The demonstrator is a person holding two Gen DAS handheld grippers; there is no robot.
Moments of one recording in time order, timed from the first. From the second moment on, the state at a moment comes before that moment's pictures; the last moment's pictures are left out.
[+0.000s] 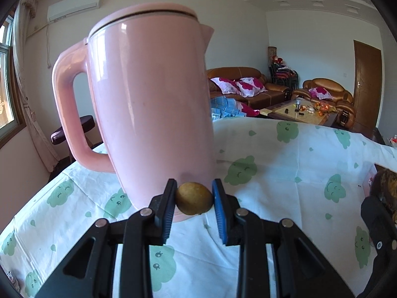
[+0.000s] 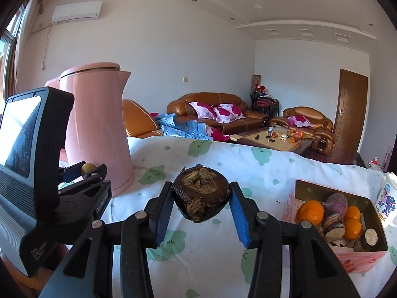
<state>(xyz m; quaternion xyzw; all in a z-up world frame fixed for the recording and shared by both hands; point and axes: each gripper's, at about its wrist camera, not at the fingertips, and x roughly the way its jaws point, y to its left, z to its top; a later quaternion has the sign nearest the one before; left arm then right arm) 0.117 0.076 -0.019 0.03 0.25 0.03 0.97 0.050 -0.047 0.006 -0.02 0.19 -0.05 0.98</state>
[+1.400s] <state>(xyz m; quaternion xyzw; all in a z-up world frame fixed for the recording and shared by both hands) 0.047 0.076 -0.003 0.01 0.20 0.02 0.98 0.001 -0.051 0.003 -0.02 0.17 -0.04 0.98</state>
